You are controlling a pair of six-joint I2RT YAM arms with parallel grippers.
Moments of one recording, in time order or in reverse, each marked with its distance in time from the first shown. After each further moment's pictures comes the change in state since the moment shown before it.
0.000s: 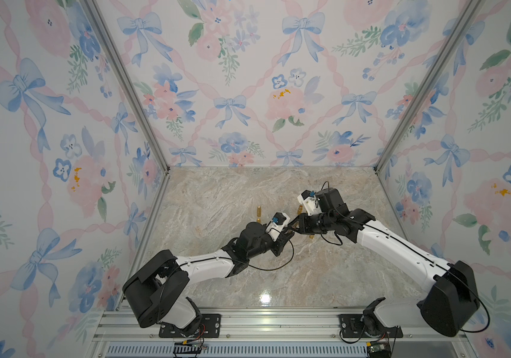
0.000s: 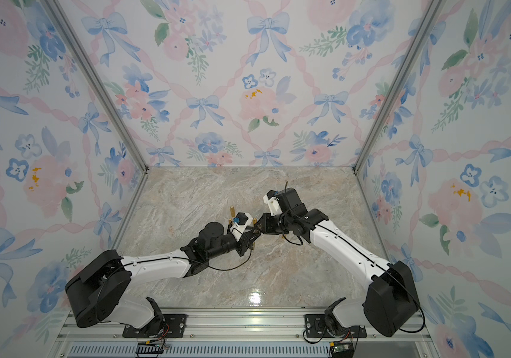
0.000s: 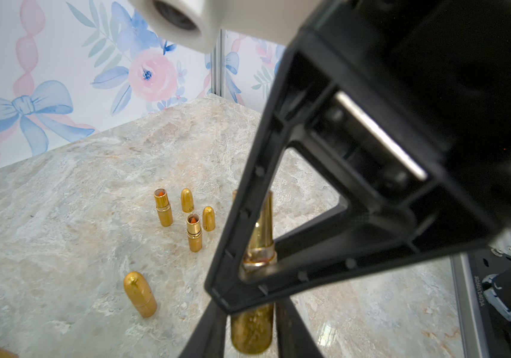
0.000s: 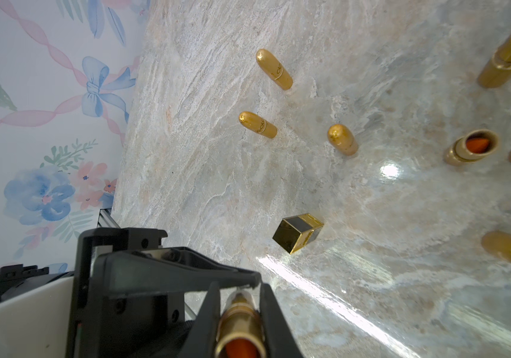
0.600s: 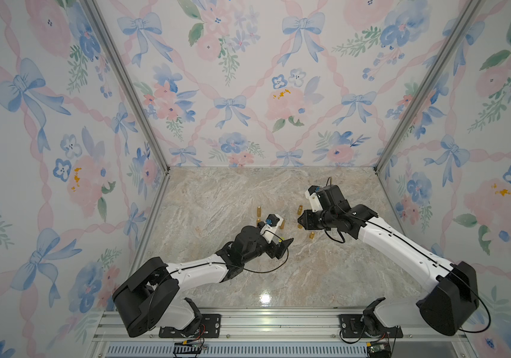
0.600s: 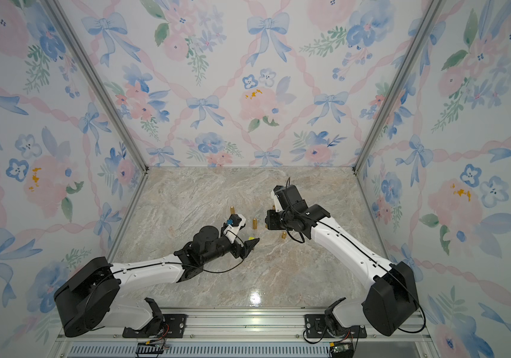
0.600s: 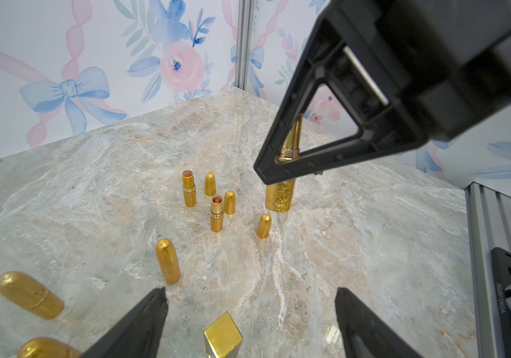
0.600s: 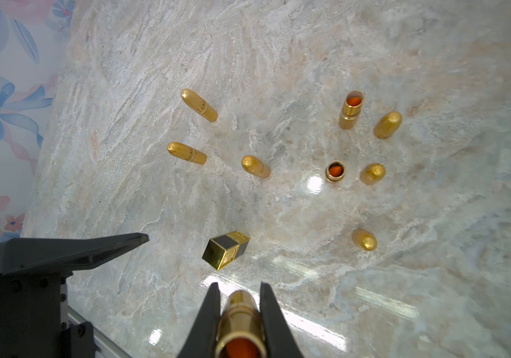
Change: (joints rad) left arm 0.000 -0.102 -0.075 -0.046 -0.093 -0.037; right arm 0.003 0.019 0.061 -0.112 0.294 -0.094
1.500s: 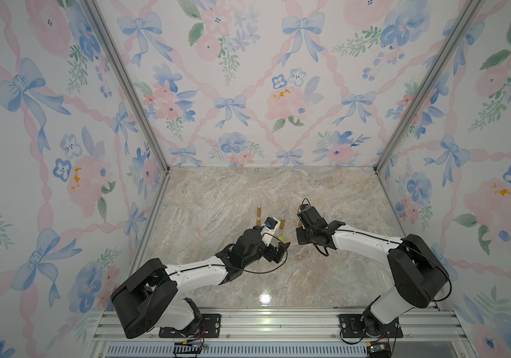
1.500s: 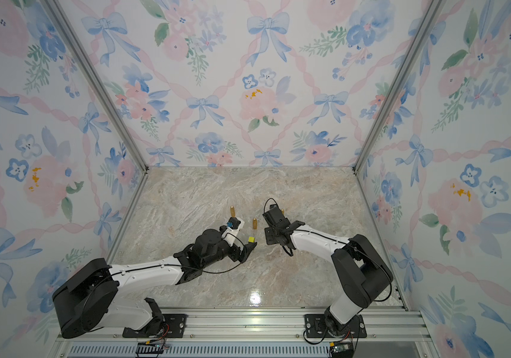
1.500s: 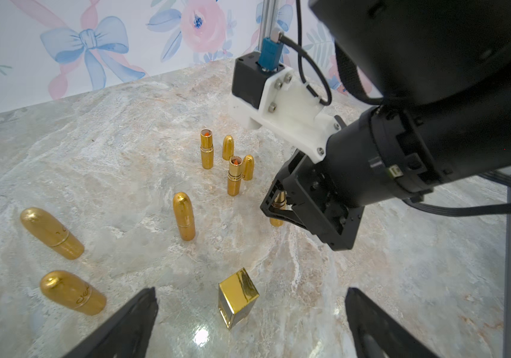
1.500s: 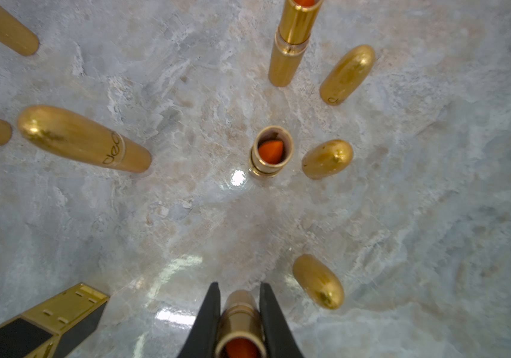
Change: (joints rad) left arm -0.023 0.003 -0.010 -0.092 -0.088 -0.036; right arm 0.070 0.227 -0.248 0.336 0.317 -0.065
